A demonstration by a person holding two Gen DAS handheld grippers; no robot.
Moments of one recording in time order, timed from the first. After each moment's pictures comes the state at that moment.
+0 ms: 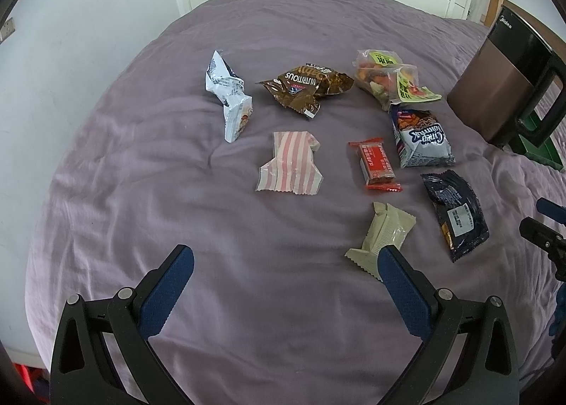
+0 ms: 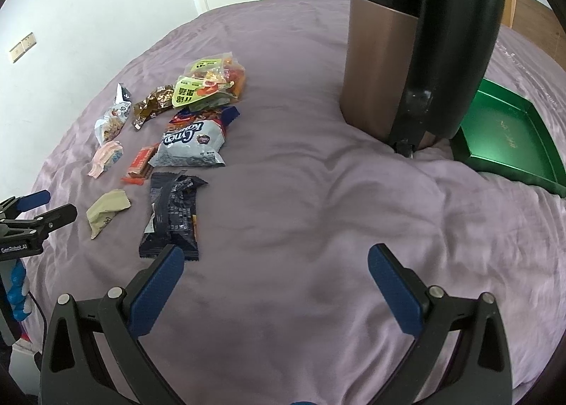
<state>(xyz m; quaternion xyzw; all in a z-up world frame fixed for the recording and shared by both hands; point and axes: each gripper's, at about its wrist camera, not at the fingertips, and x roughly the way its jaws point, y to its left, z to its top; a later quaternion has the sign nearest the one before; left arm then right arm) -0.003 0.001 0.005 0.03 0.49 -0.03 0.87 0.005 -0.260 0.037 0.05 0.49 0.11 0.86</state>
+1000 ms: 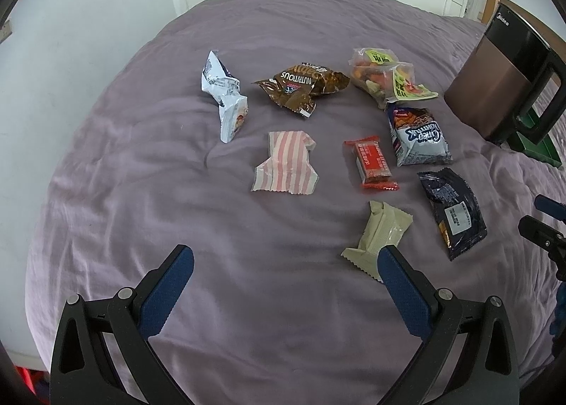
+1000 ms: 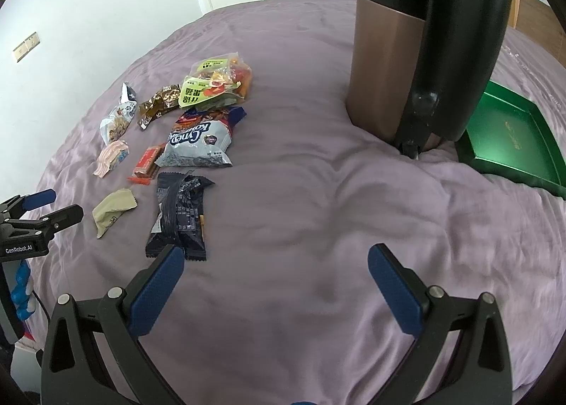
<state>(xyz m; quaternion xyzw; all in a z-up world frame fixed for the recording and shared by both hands) -0.006 -0.003 0.006 0.03 0.49 -0.04 0.87 0.003 -0.259 0.038 0.05 0.49 0.12 0.86</state>
